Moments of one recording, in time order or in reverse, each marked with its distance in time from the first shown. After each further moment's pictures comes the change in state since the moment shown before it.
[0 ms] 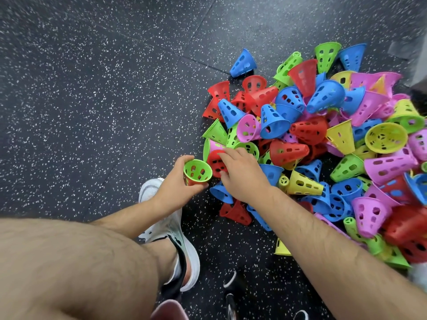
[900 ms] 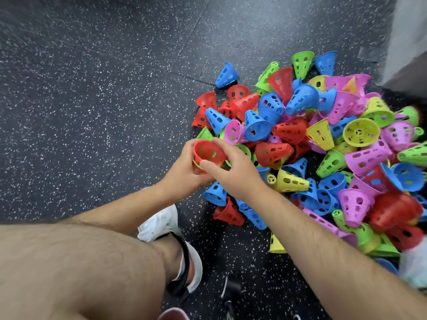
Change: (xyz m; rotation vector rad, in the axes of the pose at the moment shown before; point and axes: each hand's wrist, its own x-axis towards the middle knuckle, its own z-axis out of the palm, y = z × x) left_hand 0.009 0.064 0.004 -0.174 -0.129 0.201; right_hand -0.030 -0.018 -0.051 0.850 0.205 0.223
